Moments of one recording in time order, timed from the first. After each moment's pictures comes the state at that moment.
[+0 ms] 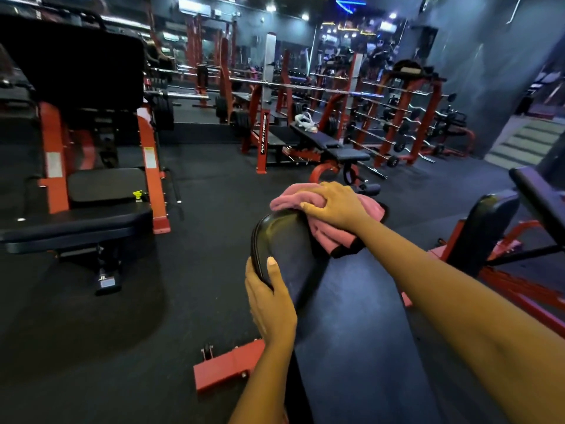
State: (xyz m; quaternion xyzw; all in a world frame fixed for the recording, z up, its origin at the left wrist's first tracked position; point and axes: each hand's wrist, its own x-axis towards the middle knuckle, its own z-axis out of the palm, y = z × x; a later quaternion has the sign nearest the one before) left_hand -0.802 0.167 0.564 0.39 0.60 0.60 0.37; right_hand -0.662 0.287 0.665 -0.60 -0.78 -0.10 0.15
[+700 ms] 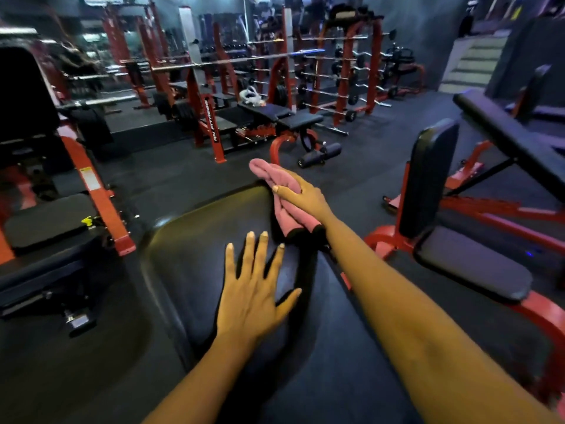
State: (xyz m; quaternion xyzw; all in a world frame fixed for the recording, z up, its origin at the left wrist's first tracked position) left_hand -0.729 0.183 0.544 0.87 0.43 0.14 -0.21; right_hand -0.539 0.274 0.599 -0.61 -0.63 0.19 0.44
